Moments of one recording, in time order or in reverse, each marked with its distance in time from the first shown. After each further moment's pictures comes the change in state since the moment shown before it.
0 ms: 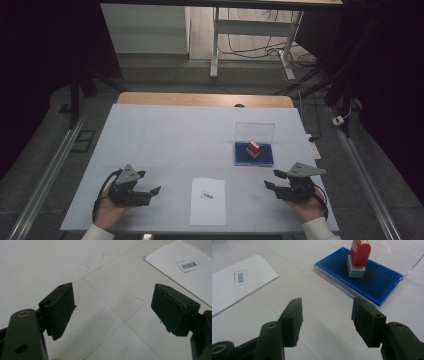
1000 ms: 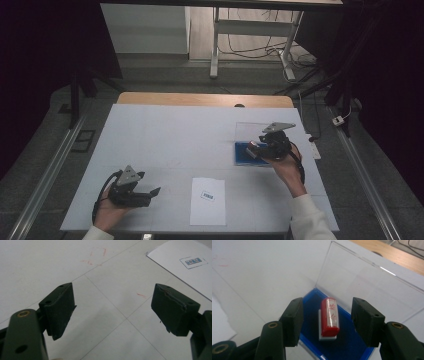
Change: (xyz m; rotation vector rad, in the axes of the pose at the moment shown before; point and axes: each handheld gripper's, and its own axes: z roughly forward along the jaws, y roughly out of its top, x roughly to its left) left arm -0.003 -0.001 0.001 0.019 0.019 0.011; right arm -0.034 0.101 0.069 0.100 -0.094 -0.010
